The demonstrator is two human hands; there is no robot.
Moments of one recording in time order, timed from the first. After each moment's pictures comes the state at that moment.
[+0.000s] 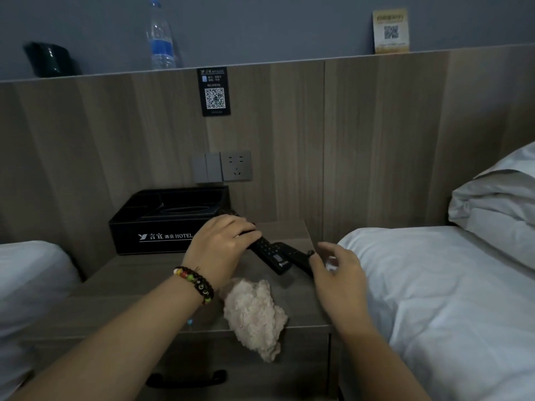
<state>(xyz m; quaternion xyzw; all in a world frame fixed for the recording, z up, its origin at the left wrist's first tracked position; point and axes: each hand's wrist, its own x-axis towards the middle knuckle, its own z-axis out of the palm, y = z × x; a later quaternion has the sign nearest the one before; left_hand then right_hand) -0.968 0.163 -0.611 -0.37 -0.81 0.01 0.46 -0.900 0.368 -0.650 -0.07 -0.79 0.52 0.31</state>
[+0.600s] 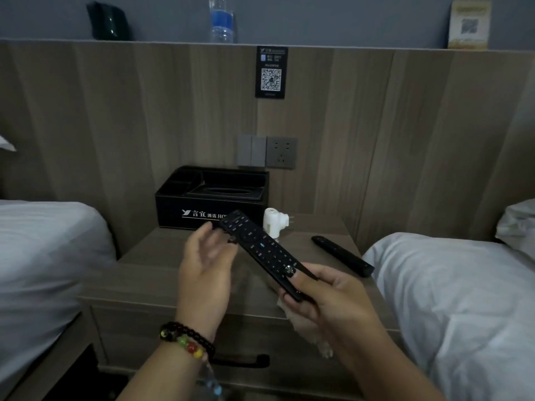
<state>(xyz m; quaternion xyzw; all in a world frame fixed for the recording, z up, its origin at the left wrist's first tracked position) -0.878 0.111 -0.631 0.03 -0.62 -0.74 0.24 -0.861 0.274 -0.627 -0.02 -0.56 0.83 -0.04</state>
